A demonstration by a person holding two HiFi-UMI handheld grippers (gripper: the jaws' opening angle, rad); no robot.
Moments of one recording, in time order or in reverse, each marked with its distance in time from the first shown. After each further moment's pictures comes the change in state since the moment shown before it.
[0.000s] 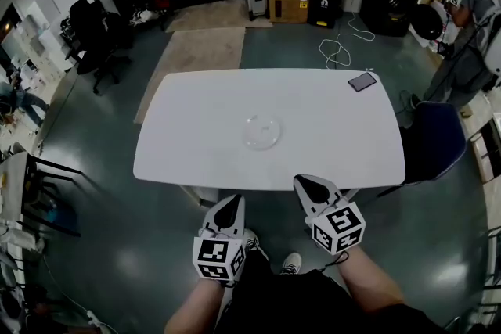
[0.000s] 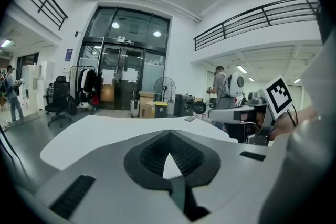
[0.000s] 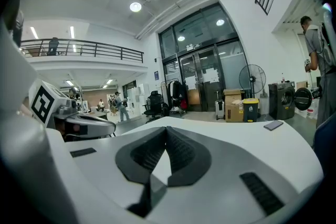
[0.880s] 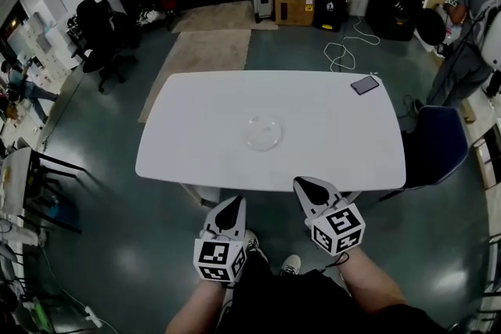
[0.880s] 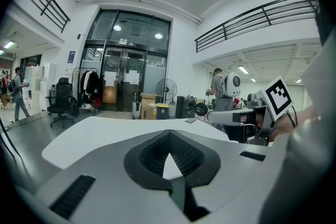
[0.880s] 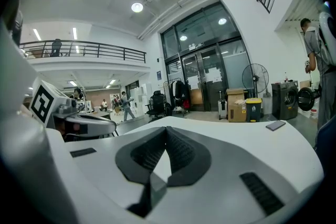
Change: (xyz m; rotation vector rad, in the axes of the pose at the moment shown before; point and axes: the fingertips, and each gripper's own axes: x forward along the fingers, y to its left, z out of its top) left arm -0.002 -0.016 0.000 -0.004 -0.017 0.029; right arm -0.009 -0.006 -0.004 0.000 0.004 0.036
